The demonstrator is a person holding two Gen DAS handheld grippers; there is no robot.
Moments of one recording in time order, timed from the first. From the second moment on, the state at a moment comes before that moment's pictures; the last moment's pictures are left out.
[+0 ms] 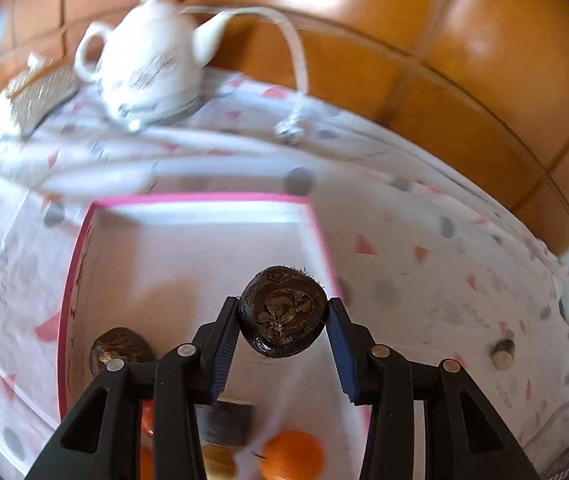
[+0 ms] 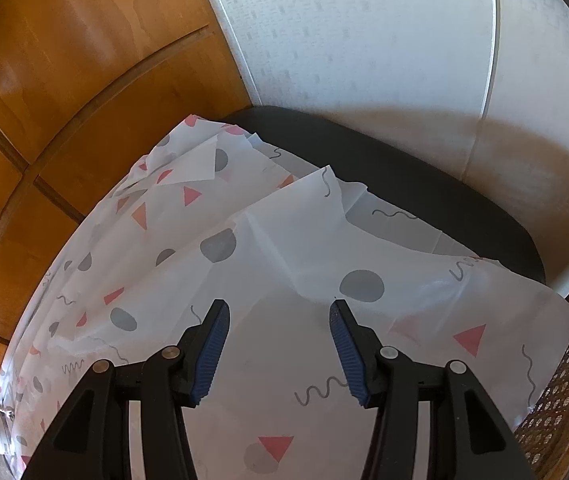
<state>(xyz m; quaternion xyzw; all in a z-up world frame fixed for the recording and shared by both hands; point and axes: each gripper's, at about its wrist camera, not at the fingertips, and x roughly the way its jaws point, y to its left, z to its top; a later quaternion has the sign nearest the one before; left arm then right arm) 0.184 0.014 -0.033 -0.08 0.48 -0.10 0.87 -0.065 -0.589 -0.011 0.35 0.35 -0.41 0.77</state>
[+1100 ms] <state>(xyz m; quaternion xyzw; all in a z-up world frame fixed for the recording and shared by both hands) 0.093 0.061 -0.017 -0.10 0.42 -0.03 0.90 -0.046 -0.580 -0.014 0.32 0.38 -0.38 0.78</state>
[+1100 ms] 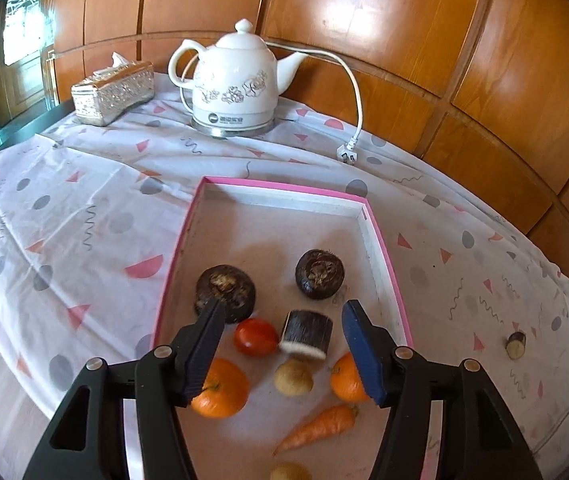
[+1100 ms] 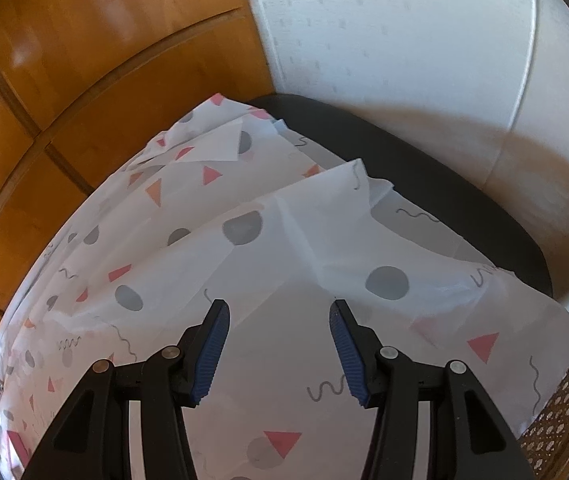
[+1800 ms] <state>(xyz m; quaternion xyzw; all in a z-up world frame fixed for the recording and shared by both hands) 0.035 0.081 -0.010 -0.09 0.40 -0.01 0.91 -0.015 -0.548 -0.009 0.25 0.41 -0.31 0.82</state>
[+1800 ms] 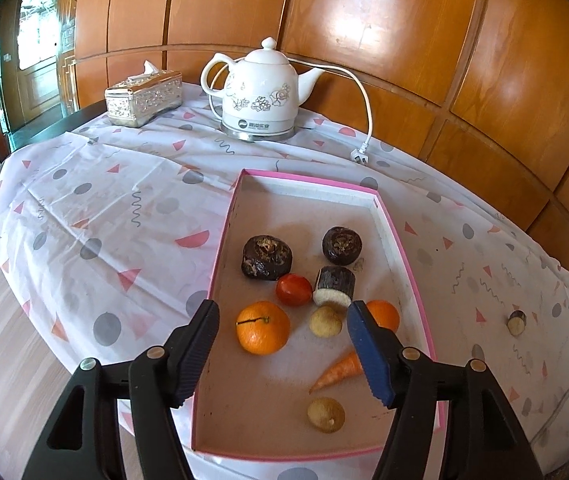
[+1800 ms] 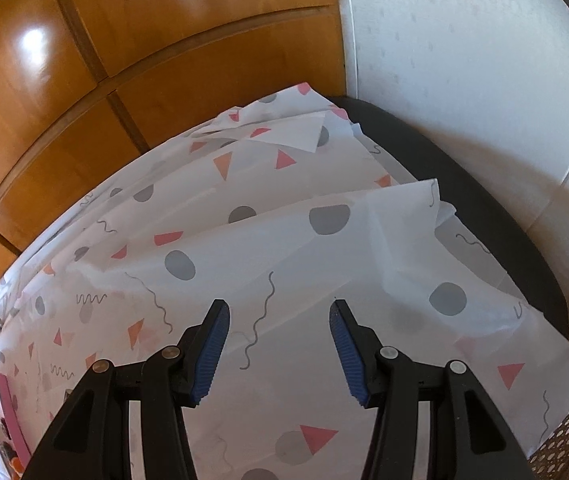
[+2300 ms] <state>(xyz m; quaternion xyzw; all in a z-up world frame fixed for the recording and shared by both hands) 0.012 0.097 0.004 -0.12 0.37 0.00 0.92 -0.011 -0.546 -0.011 0.24 0.41 -0.30 0.83</state>
